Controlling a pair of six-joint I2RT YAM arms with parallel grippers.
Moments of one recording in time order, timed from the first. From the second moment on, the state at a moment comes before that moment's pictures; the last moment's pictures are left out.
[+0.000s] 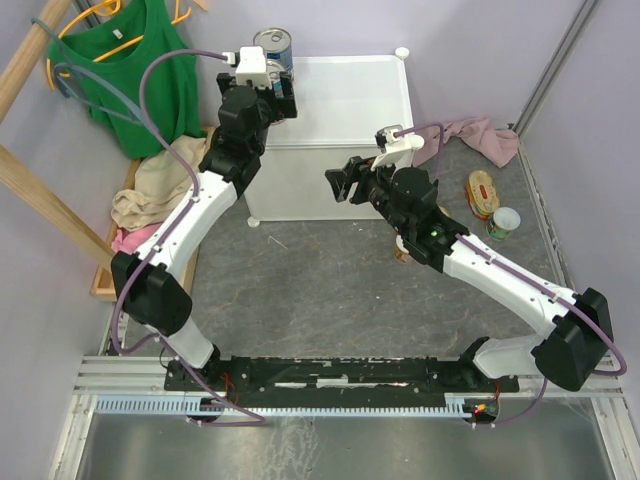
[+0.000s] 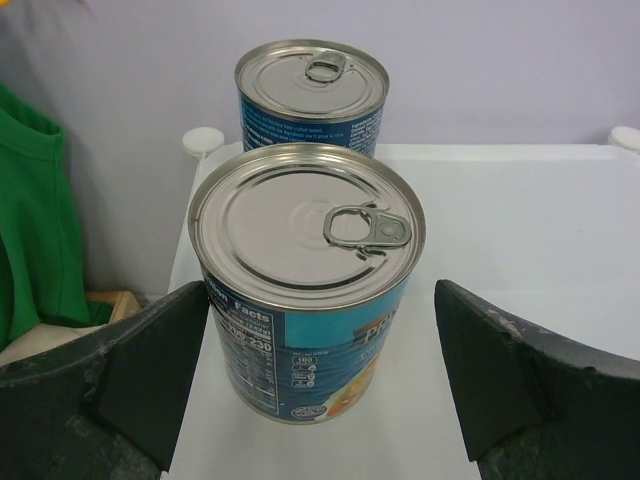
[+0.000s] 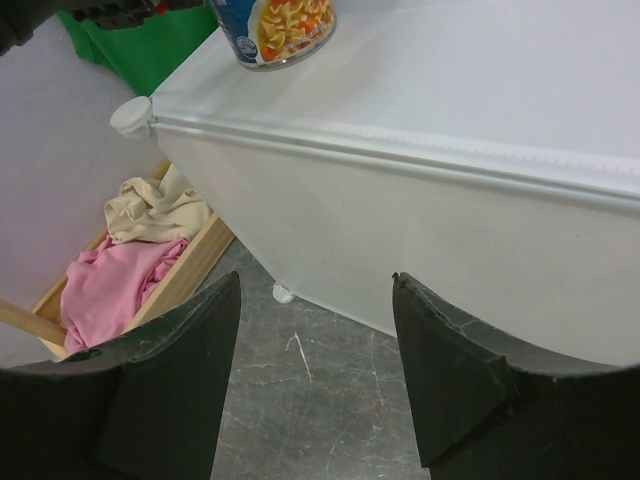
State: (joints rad) left arm -0.43 1.64 1.64 0.06 -0.37 -0.03; right arm 0.75 1.32 1.11 0.20 0.18 0.34
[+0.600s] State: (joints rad) left arm -0.43 1.72 1.65 0.09 -0.42 -0.03; right arm 0.75 1.33 1.11 0.21 0.16 0.34
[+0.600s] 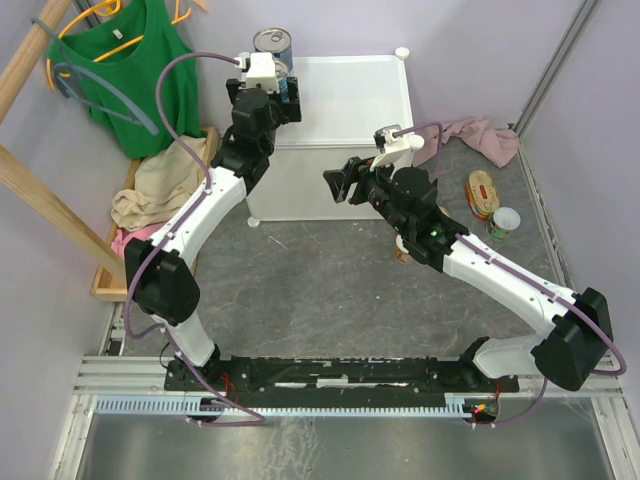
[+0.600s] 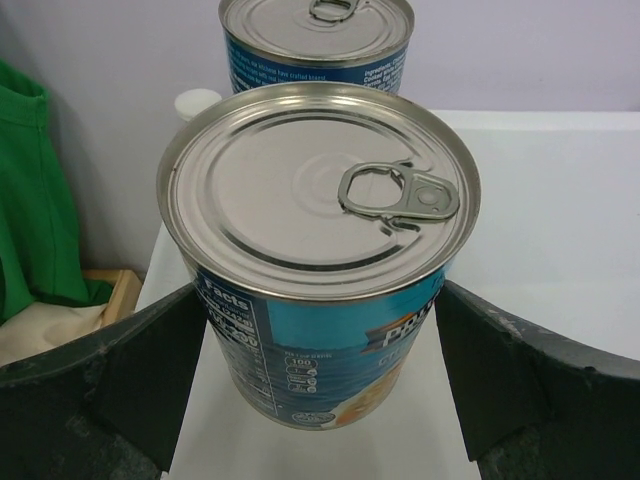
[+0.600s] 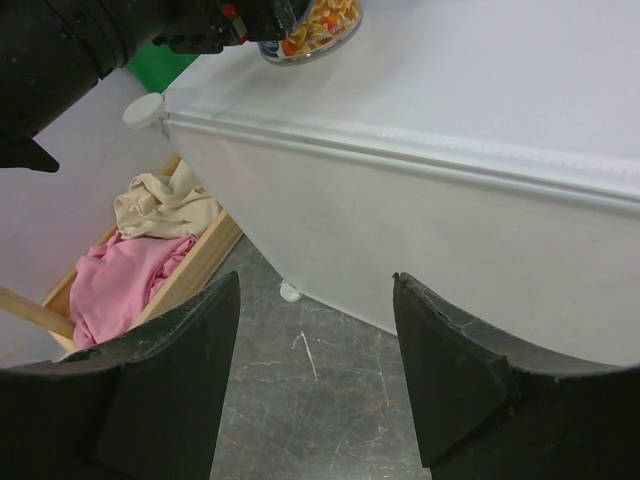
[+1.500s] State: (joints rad) left arm -0.44 1.77 1.62 0.23 -0.50 0.00; right arm 0.77 1.34 1.11 0.21 0.13 0.34
